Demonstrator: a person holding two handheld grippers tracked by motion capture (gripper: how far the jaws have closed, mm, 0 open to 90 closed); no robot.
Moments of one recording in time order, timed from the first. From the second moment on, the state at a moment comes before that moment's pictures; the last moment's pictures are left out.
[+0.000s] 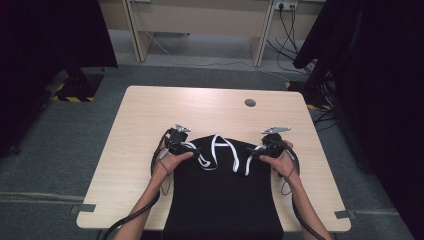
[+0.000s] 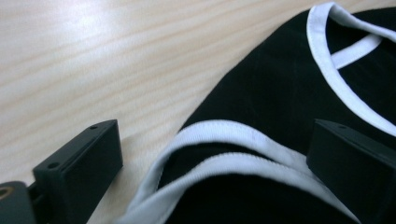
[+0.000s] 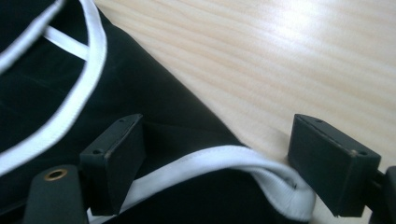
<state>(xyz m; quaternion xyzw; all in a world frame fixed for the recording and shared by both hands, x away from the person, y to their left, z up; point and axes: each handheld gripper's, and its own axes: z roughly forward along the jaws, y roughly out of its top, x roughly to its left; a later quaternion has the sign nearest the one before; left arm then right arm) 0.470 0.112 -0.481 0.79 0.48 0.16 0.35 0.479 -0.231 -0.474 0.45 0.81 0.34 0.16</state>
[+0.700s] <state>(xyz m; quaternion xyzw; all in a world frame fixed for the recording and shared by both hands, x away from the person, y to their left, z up) 0.448 0.095 -0.477 0.80 0.42 0.17 0.39 0.469 -0.225 -0.471 0.39 0.84 0.36 0.13</state>
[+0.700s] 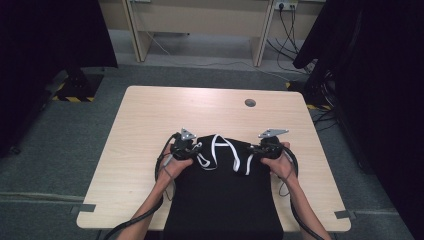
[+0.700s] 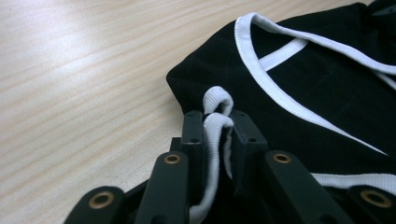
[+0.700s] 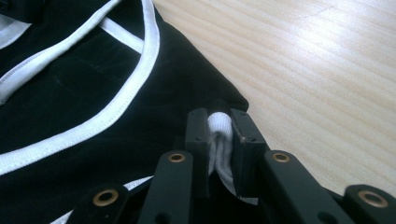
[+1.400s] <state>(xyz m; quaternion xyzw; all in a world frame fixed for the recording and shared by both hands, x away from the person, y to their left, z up) 0.463 0.092 -0.456 0.79 0.41 0.17 0.41 0.487 -0.233 -0.440 0.40 0.82 0.38 0.15</state>
